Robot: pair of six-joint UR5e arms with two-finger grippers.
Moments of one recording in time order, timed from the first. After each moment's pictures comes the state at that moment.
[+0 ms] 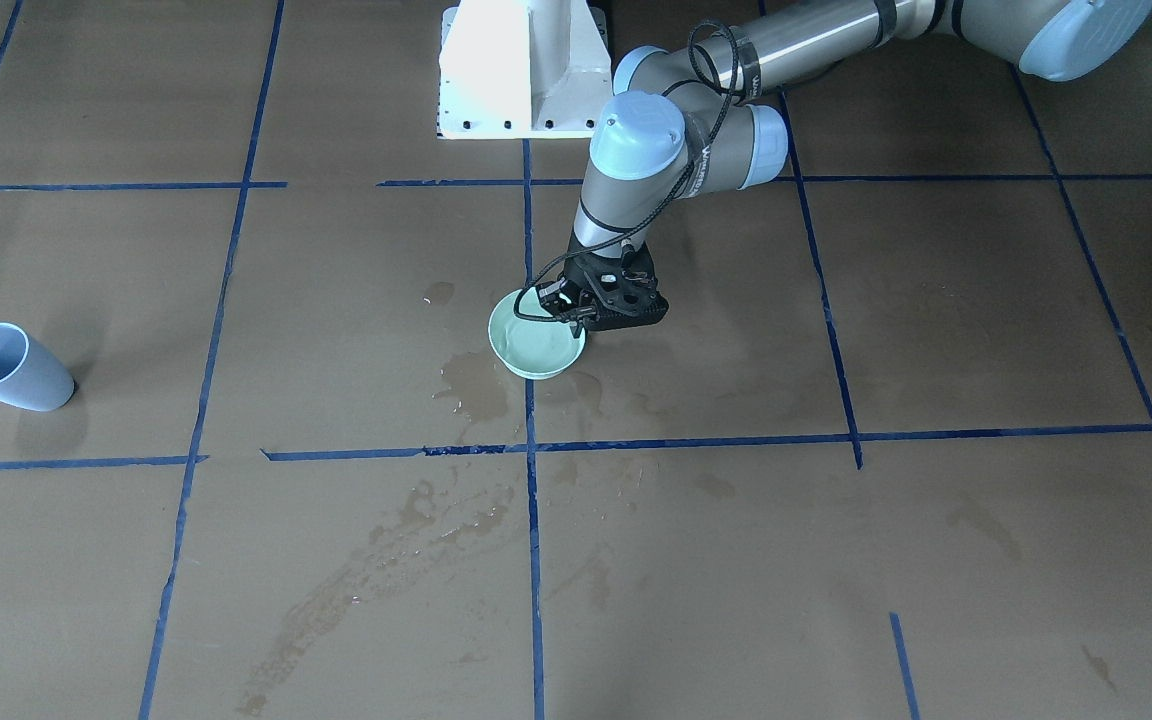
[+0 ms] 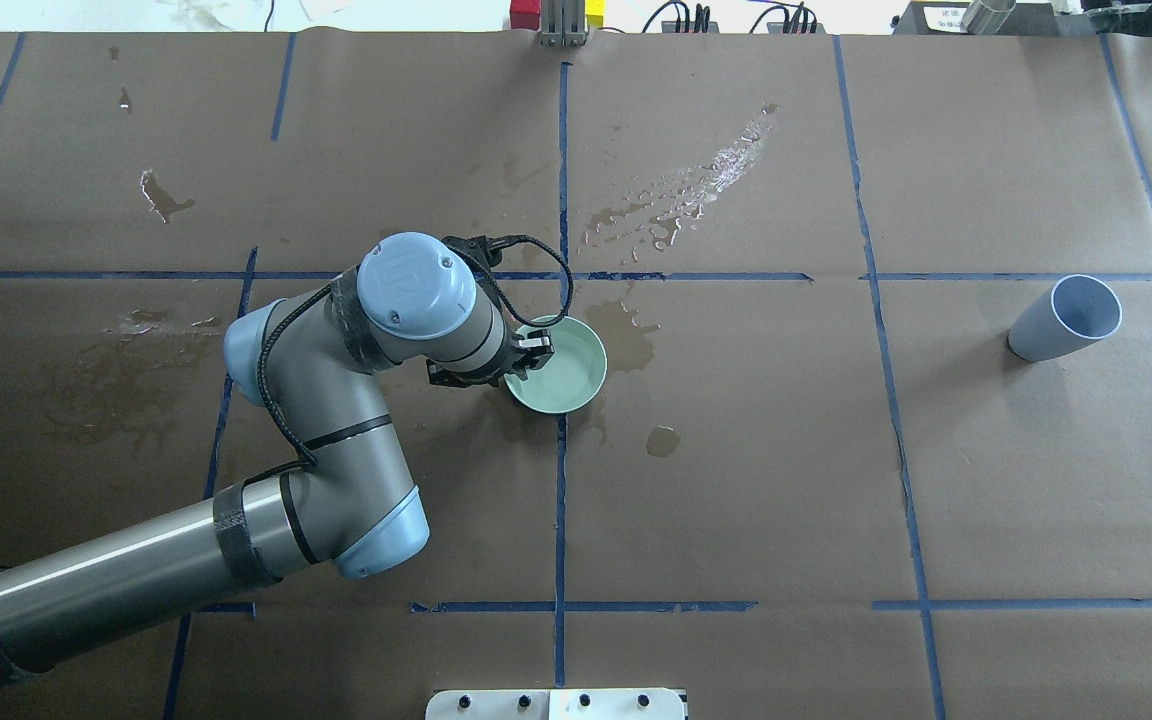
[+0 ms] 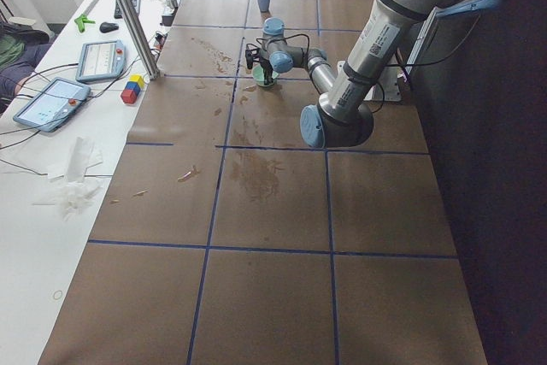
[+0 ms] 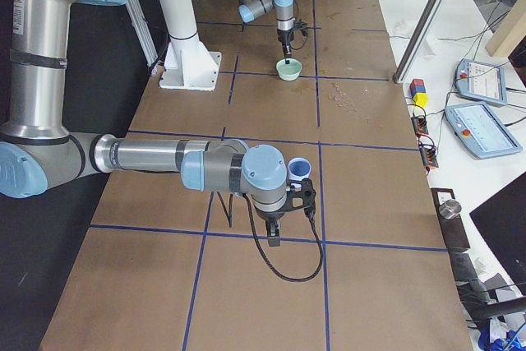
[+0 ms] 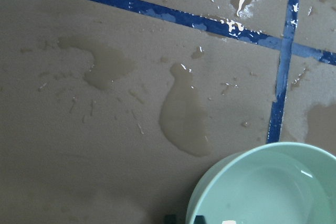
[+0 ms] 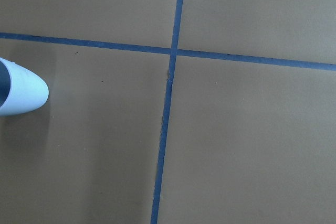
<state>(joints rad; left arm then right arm) -0.51 -2.29 -1.49 -1.86 -1.84 -1.46 1.69 -1.74 1.79 -1.61 2.39 -0.18</state>
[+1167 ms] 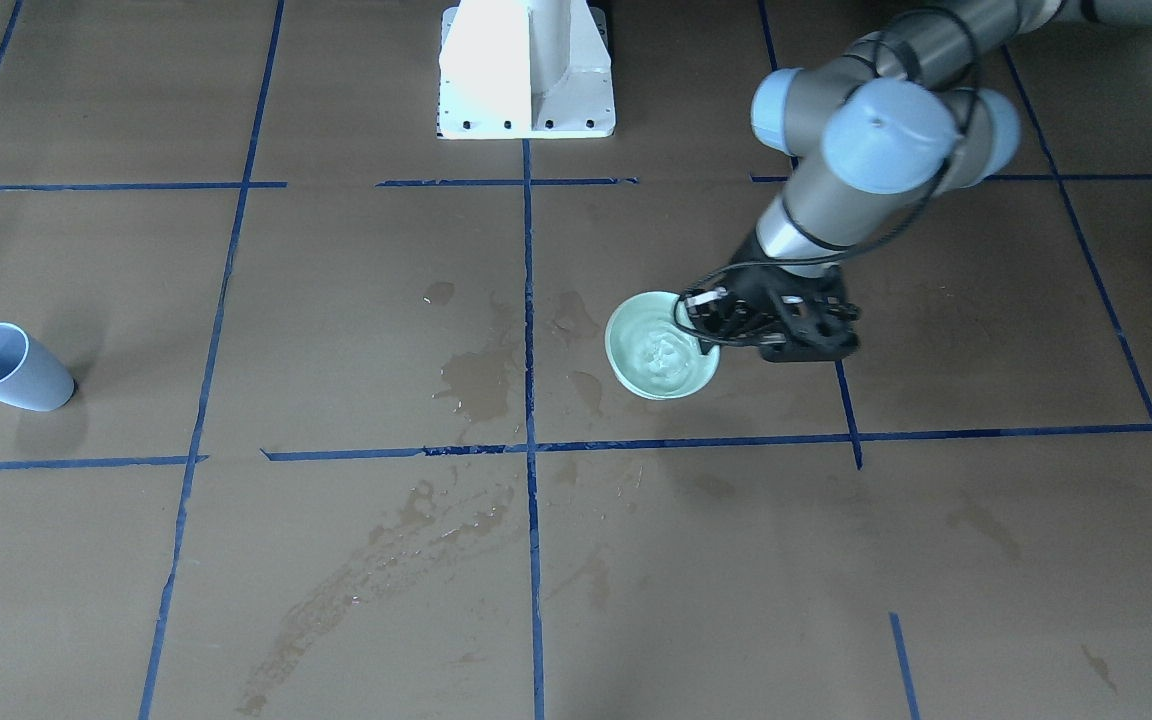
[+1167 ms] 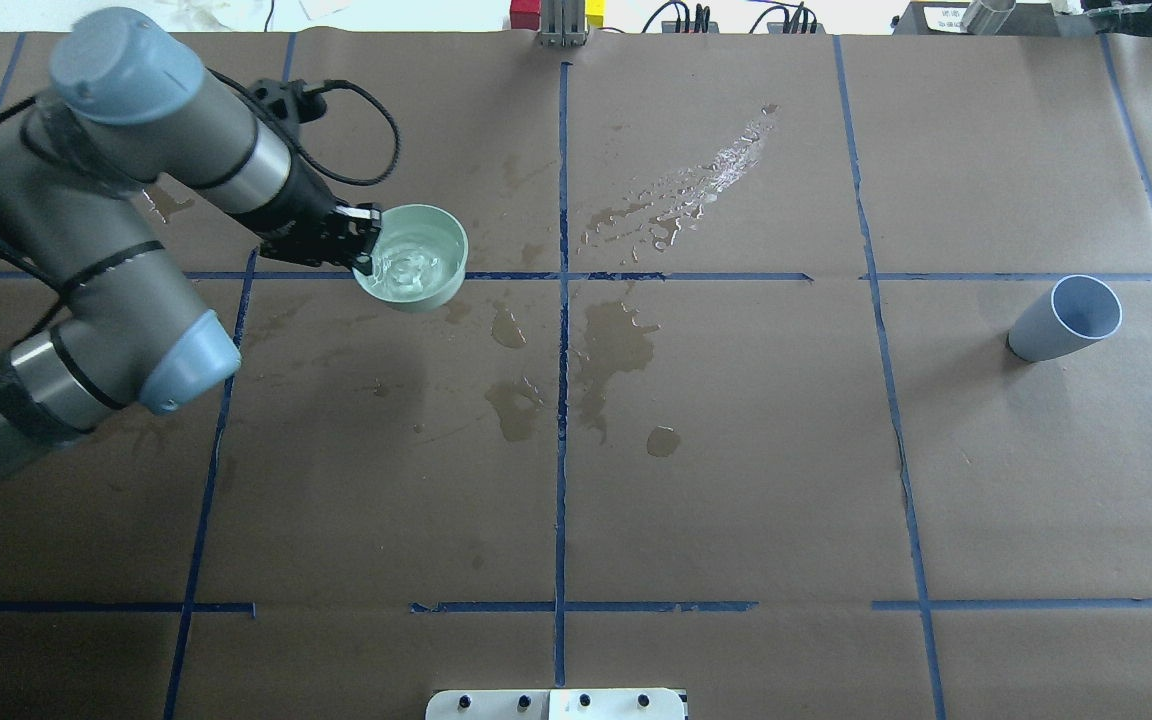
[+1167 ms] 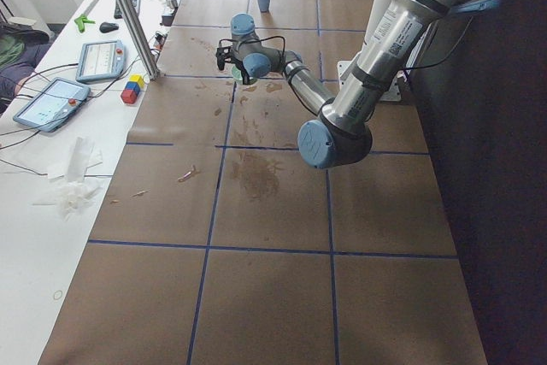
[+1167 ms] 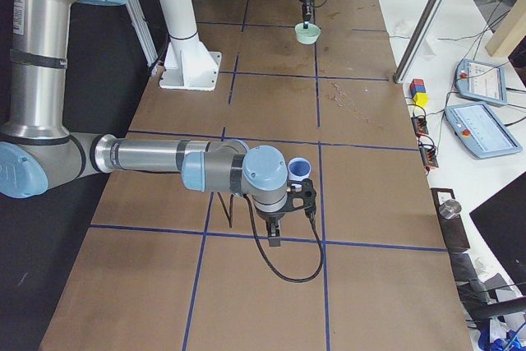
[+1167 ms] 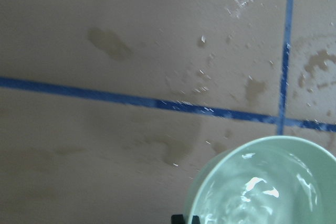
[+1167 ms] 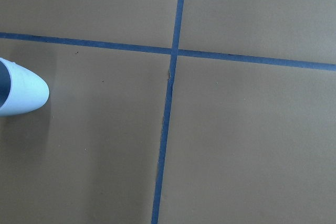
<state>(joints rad) -0.87 -2.08 -1.65 -1.86 -2.23 -1.12 1.69 -1.74 1.78 -1.60 2.40 -0.18</state>
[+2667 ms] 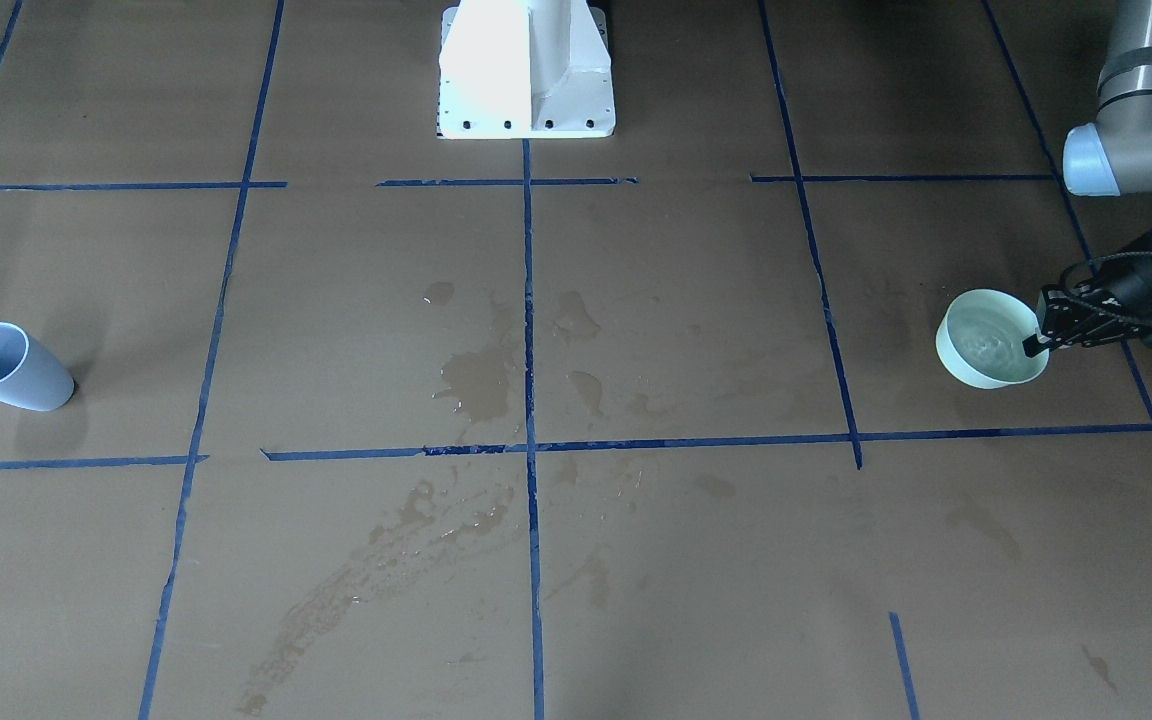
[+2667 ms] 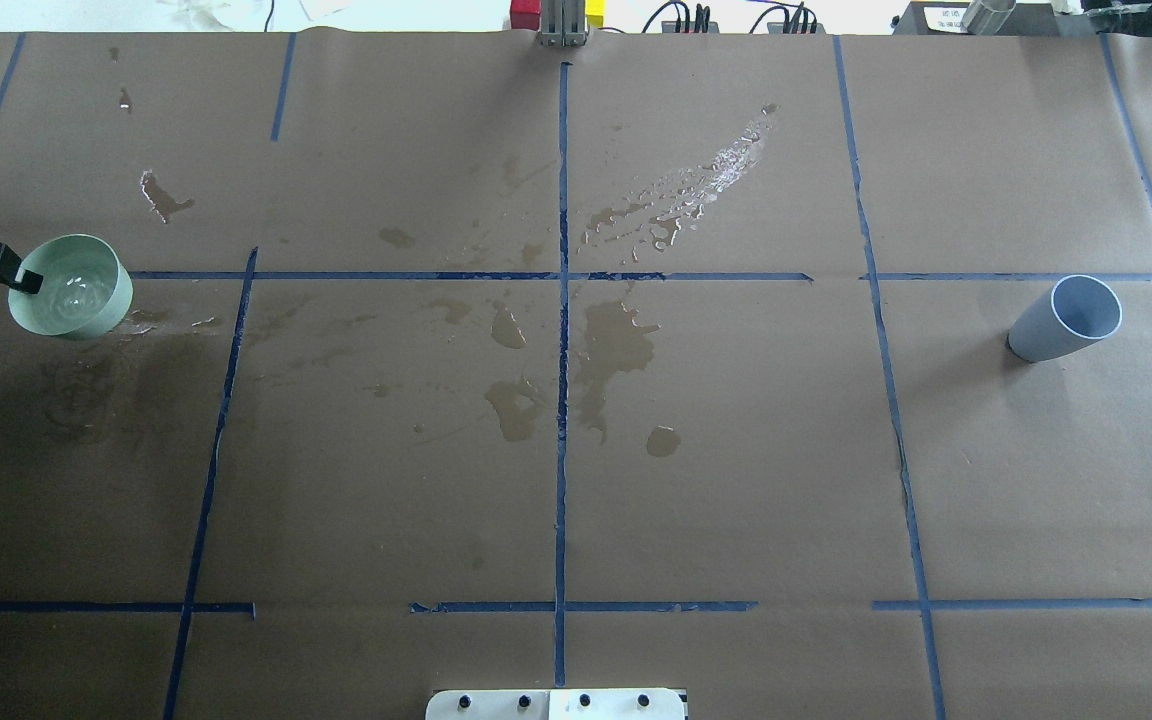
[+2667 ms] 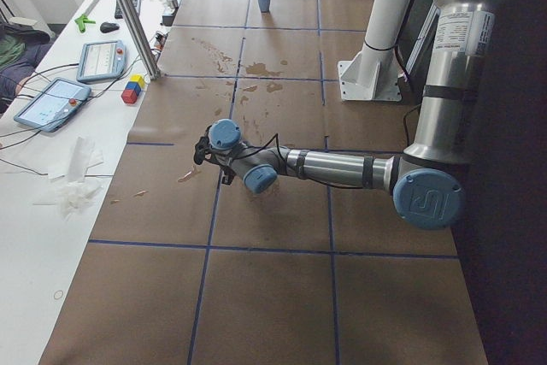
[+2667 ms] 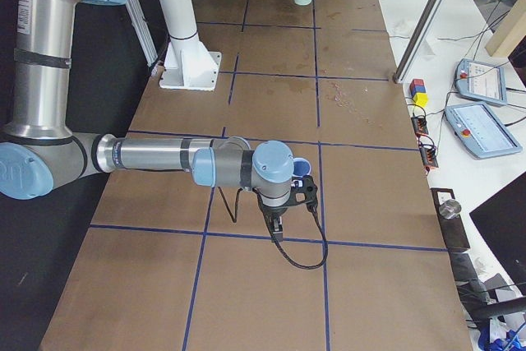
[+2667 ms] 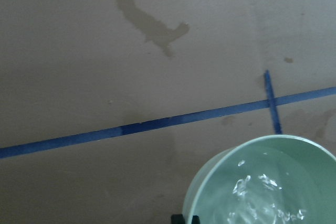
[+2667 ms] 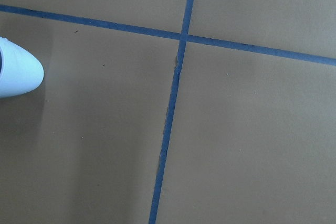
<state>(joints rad) -1.17 -1.66 -1.45 -2.30 -2.42 -0.59 1.61 -1.74 1.79 -1.60 2.35 -0.18</state>
